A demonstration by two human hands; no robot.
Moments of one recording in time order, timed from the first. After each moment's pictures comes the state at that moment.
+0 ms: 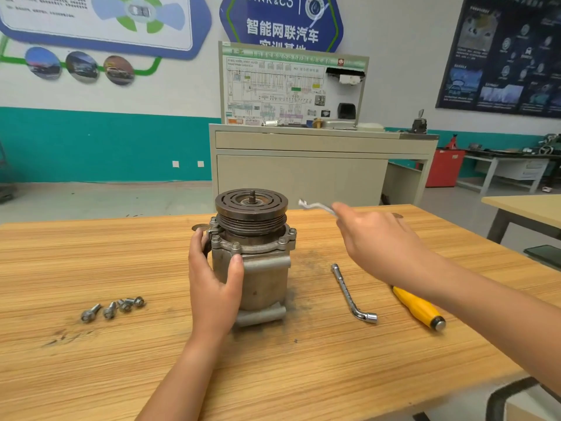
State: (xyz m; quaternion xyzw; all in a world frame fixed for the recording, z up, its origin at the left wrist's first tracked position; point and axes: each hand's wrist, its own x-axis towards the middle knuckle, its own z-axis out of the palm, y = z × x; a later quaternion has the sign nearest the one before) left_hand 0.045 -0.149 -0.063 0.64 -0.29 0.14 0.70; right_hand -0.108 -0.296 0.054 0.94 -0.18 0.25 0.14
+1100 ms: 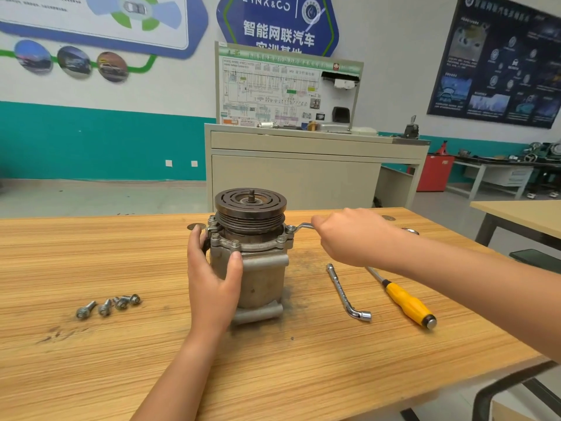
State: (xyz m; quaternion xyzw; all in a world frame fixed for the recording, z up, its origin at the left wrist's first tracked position) left_hand 0.045 -0.149 -0.061 0.64 -0.28 0.12 0.70; right_hand -0.080 -0.290 0.070 0.95 -0.14 0.04 0.27
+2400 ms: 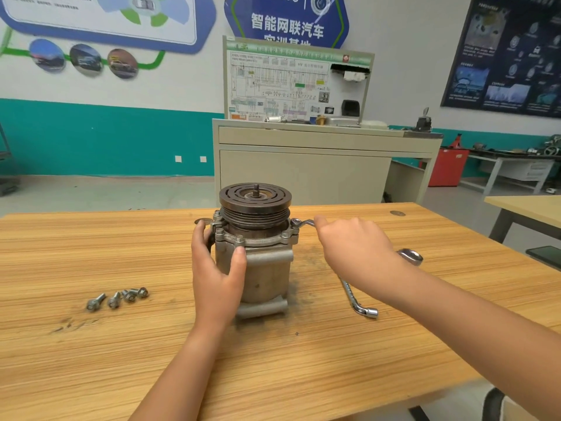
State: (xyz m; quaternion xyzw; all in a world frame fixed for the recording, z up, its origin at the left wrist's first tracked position) left_hand 0.042 -0.148 -0.058 0.64 -0.27 0.13 0.71; right_hand -0.084 -0.274 0.048 0.95 -0.19 0.13 0.23
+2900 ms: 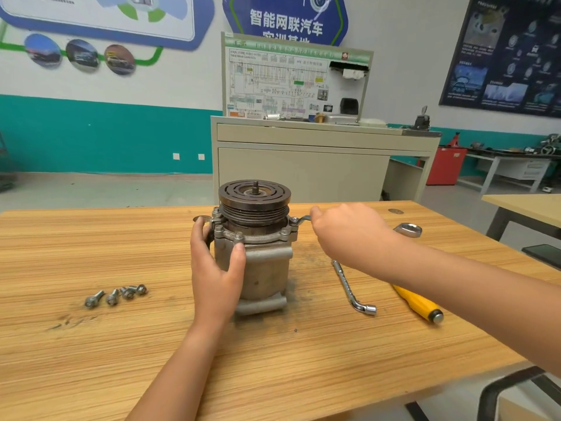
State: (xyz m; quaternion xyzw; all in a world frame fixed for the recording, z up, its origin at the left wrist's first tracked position) left_hand 0.042 -0.147 -0.058 0.64 -0.27 0.12 0.71; right_hand -0.077 -0.278 0.060 0.94 -0.14 0.09 0.31
